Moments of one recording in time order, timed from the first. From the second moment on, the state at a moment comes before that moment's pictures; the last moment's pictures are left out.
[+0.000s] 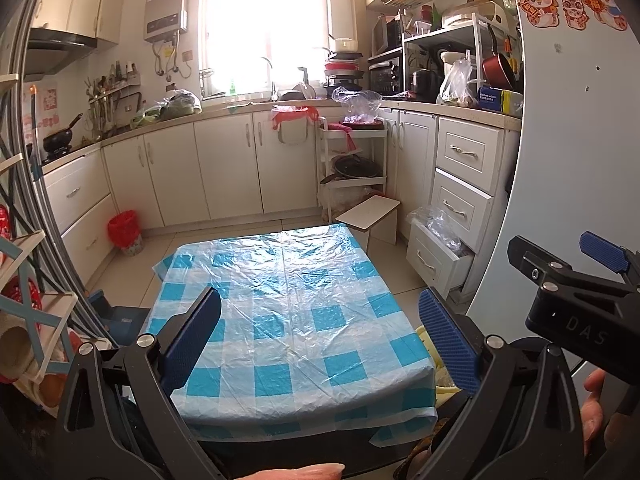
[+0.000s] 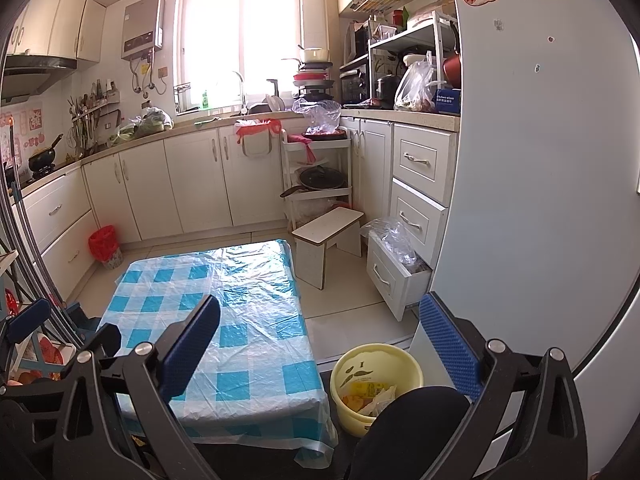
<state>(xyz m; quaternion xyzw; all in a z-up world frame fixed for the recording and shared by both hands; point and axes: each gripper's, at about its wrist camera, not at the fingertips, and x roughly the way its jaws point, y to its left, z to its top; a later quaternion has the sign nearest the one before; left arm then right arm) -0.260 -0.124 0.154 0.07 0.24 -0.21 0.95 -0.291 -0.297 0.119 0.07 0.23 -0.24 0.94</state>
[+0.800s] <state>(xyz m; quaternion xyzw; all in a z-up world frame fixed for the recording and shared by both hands) -0.225 -0.098 0.139 0.03 0.26 -0.18 0.95 -0.267 -0.284 0.121 0.06 0.23 -0.24 0.94</state>
